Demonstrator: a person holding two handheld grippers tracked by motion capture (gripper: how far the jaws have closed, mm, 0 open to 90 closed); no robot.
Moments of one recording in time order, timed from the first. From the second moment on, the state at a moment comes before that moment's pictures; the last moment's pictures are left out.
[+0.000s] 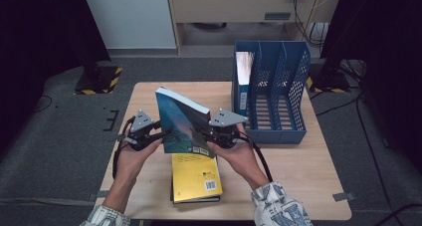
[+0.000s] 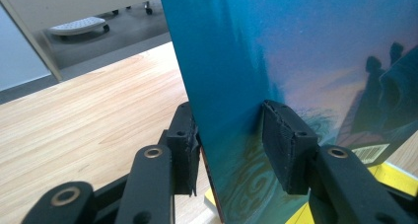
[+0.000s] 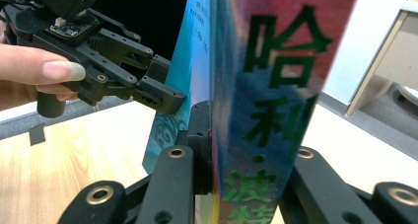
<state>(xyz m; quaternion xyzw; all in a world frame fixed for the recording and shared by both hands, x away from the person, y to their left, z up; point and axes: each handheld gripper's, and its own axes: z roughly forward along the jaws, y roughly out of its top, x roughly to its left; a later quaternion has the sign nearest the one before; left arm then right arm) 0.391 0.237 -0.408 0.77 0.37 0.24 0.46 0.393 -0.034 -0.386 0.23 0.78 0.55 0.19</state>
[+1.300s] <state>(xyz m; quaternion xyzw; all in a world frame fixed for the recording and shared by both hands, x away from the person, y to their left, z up) 0.374 0.242 -0.400 0.76 0.38 0.23 0.47 0.397 -0.032 -0.357 0.21 0.78 0.58 0.12</state>
